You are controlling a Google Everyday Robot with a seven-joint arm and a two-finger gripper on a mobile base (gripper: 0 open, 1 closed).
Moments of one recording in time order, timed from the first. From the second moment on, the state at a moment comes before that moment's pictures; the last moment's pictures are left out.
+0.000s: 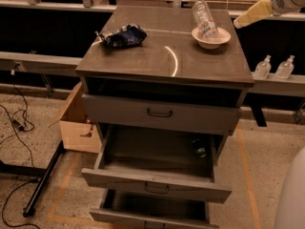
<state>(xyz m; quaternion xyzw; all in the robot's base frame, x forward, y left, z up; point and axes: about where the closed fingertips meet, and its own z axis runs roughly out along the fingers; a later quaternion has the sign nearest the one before) 0.773 -0.338 1.011 -0.26 0.84 -0.09 0.47</state>
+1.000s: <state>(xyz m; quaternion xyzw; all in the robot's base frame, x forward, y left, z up) 0.848 -0.302 0.961 -0.22 0.84 -0.03 0.50</state>
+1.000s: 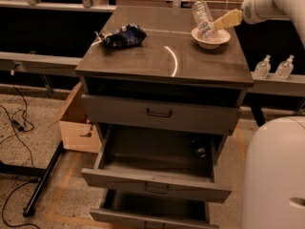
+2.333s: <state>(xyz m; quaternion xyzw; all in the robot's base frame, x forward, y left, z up) 0.919 -0.228 0.931 -0.24 0.81 0.01 0.53</state>
